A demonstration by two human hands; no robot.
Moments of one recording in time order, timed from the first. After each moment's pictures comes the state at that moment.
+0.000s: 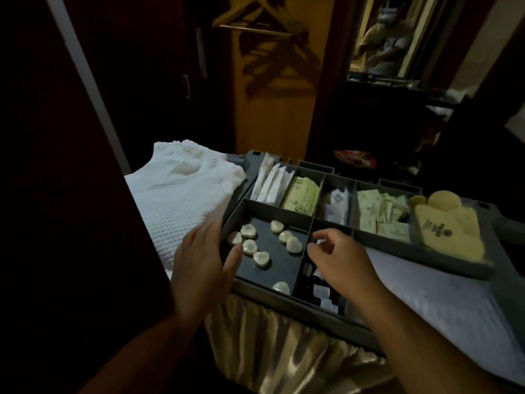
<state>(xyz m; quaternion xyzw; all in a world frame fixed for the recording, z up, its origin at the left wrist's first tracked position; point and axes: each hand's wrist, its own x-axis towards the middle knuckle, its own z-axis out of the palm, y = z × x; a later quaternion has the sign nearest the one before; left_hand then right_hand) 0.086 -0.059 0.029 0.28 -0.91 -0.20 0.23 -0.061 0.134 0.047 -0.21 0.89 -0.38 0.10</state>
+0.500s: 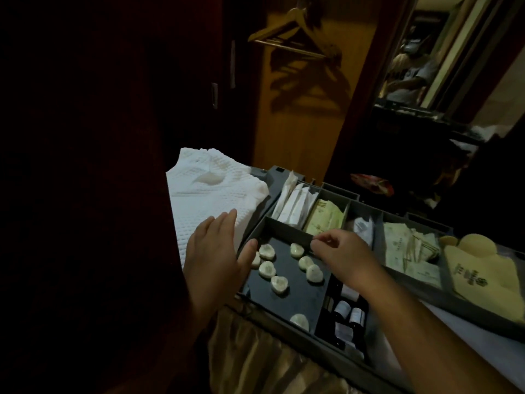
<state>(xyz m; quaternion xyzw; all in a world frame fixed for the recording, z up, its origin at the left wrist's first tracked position) 0.066 -0.105 0.041 0.30 -0.90 -0.20 0.24 -0.099 0.064 0.068 -0.26 0.88 -0.38 0.14</state>
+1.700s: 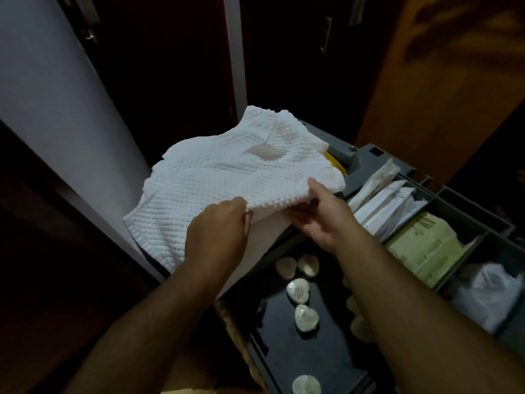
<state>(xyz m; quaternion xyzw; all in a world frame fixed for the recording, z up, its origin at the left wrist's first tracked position) -0.018 -0.159 0.005 0.52 -0.83 -0.03 0.20 -0.214 -0.139 -0.004 -0.06 0.53 -0.62 0.57</state>
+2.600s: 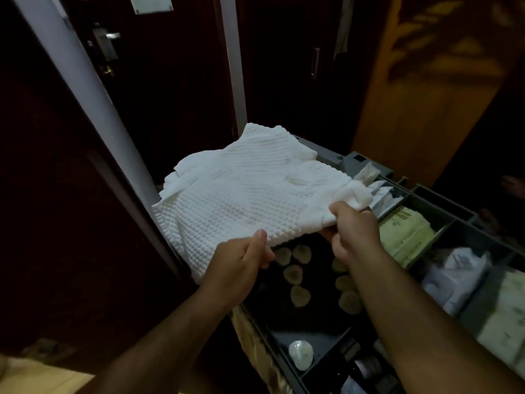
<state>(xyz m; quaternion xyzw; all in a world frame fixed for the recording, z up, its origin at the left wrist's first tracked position) -0.005 -0.073 0.011 0.46 -0.72 -0.42 0.29 -0.207 -0.052 0.029 -0.02 0.53 -0.74 0.41</state>
